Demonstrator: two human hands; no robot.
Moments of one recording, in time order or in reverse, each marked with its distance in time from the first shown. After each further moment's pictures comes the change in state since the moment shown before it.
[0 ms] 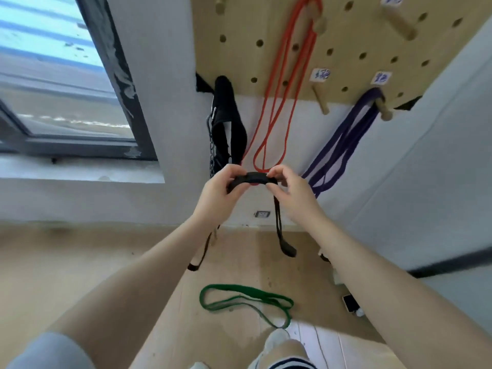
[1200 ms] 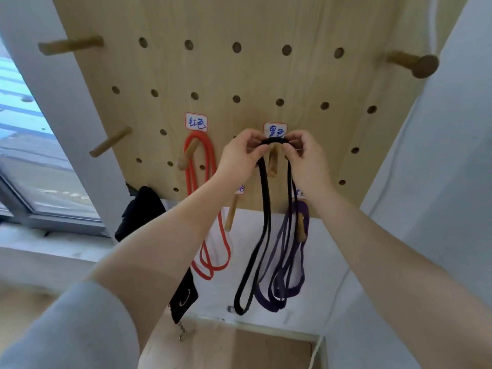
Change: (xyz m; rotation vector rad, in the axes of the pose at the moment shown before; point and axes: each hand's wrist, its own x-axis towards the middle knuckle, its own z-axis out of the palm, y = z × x) left_hand 0.275 0.244 0.156 0.009 0.261 0.086; right_hand 0.204 0.041 -0.309 0.228 0.335 -0.312
